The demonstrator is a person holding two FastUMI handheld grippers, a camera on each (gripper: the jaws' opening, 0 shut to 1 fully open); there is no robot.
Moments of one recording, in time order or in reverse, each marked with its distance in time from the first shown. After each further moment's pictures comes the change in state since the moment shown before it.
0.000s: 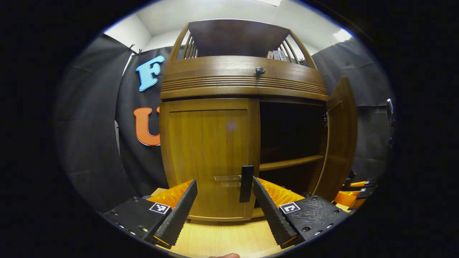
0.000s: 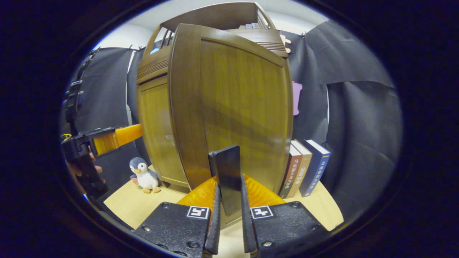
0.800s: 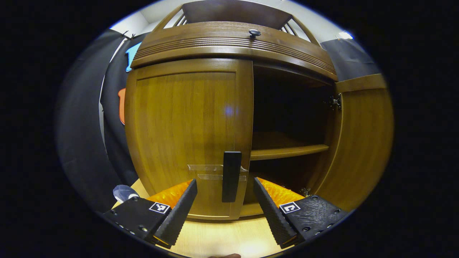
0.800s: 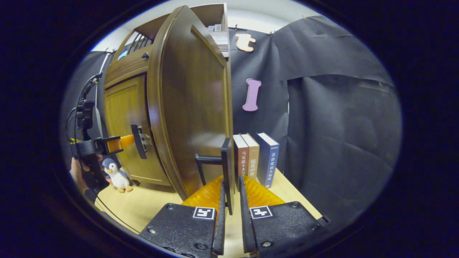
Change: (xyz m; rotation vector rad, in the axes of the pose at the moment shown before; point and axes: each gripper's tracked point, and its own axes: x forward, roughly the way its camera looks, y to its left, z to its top) left arm 0.071 -0.030 -0.057 -0.035 0.137 -0.048; right arm -0.048 -0.105 -0.009 0.082 -0.007 -0.270
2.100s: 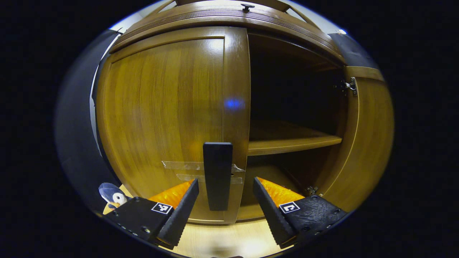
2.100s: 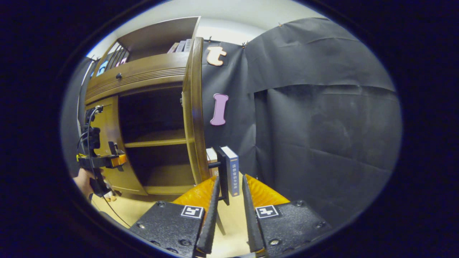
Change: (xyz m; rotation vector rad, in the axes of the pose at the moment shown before) left arm 0.063 -0.013 -0.021 0.016 0.051 -0.001; right arm -0.052 -0.078 0.031 0.037 -0.108 -0.213
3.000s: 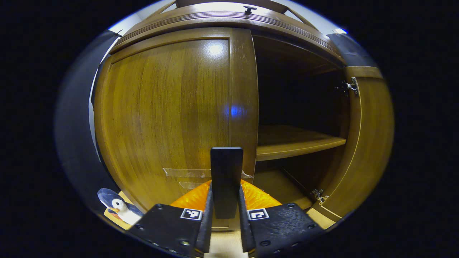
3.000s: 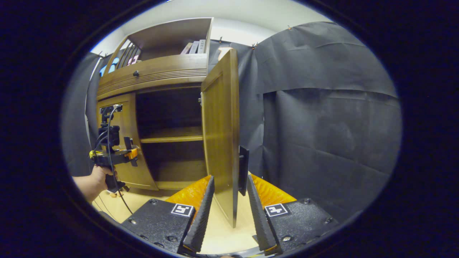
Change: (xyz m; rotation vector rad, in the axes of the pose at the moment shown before) left arm 0.013 0.009 0.002 0.012 -0.052 -0.014; right arm -0.038 0.045 -0.004 -0.035 0.019 0.077
